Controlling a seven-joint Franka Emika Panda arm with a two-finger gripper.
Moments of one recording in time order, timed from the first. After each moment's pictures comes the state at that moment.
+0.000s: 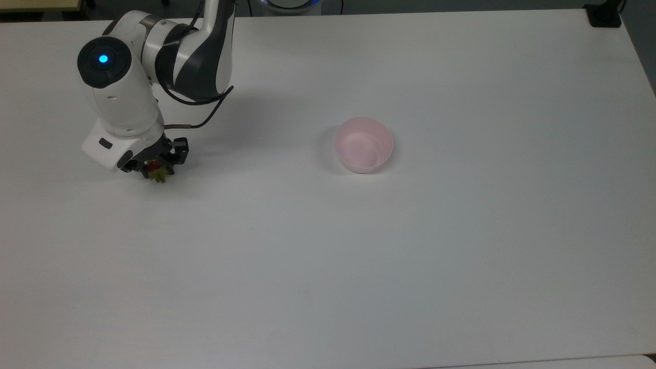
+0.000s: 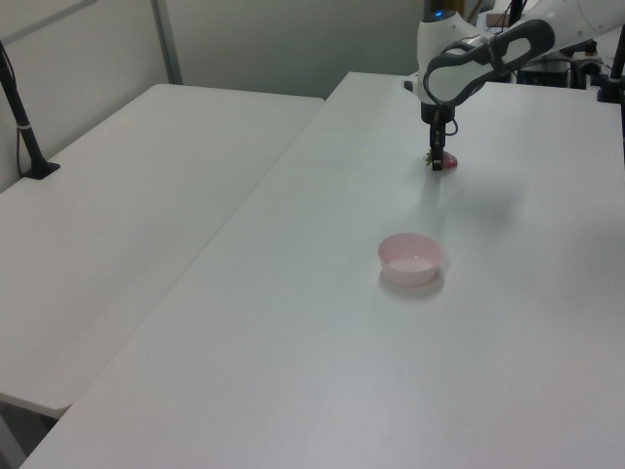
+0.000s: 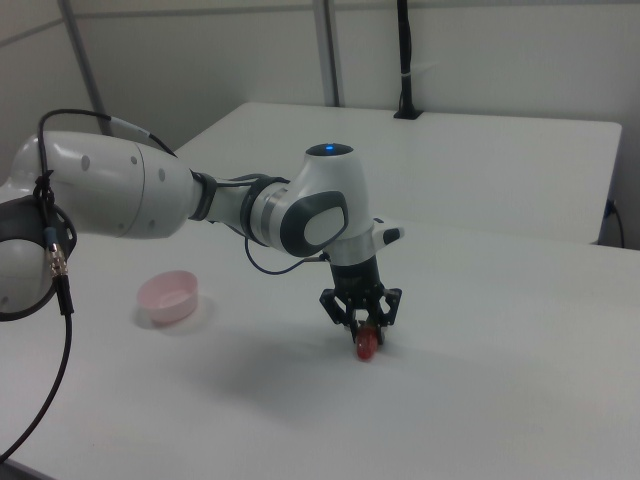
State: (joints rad) arm -0.06 0.56 -0.27 -1.62 0.01 2.18 -0.56
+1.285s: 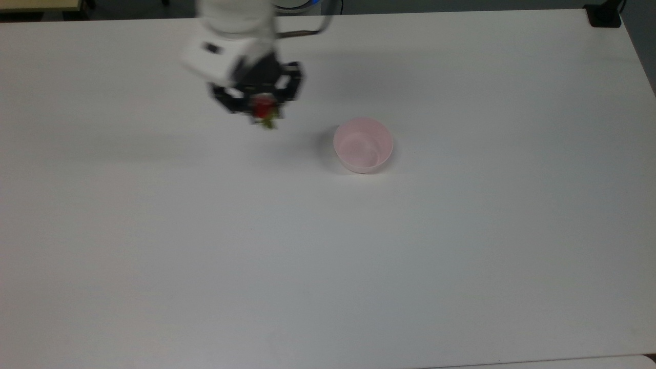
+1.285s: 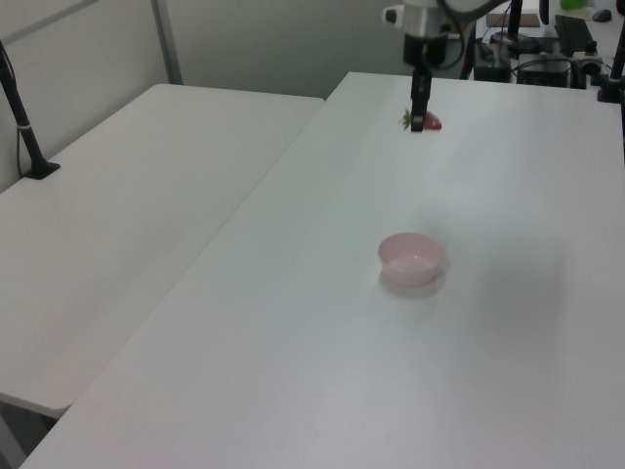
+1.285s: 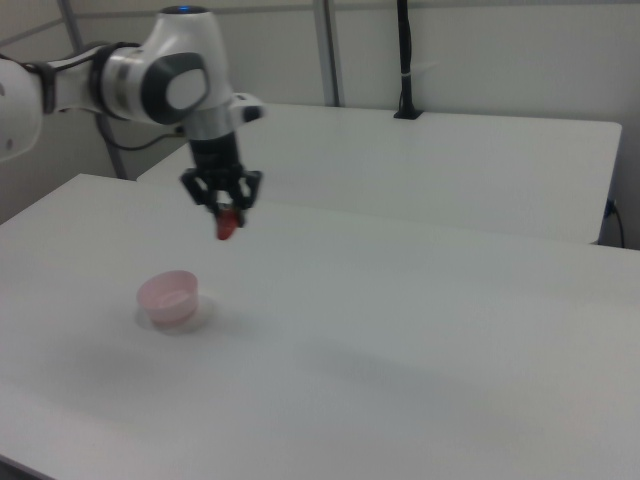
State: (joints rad) arm 0.27 0.24 -0.26 -1.59 0.08 1.85 -0.28
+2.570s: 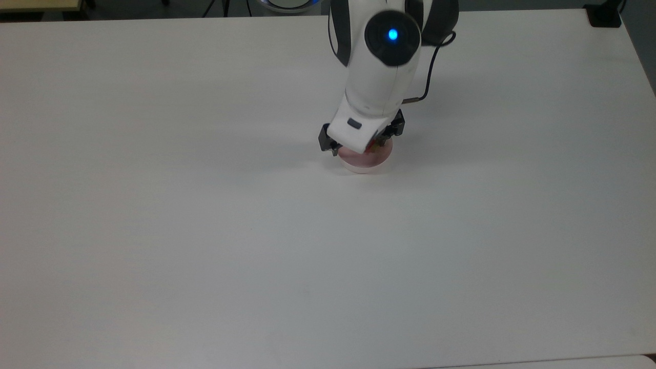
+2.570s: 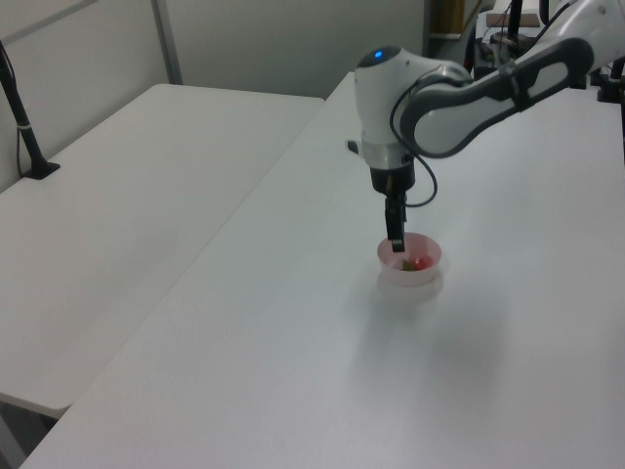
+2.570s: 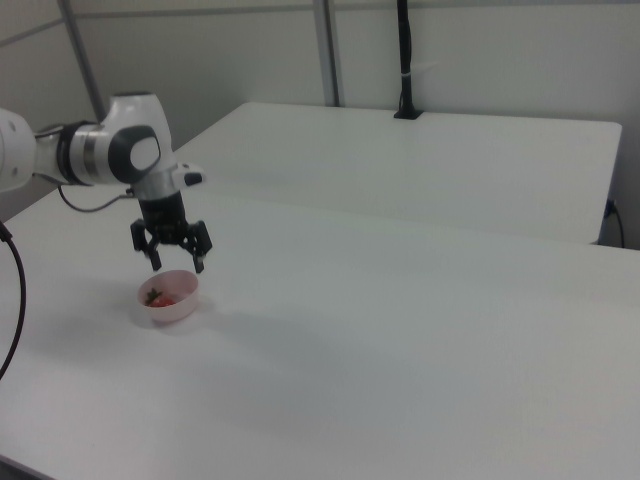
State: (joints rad) arm 0.50 0.43 -0.25 -1.63 0.08 1.96 -0.03
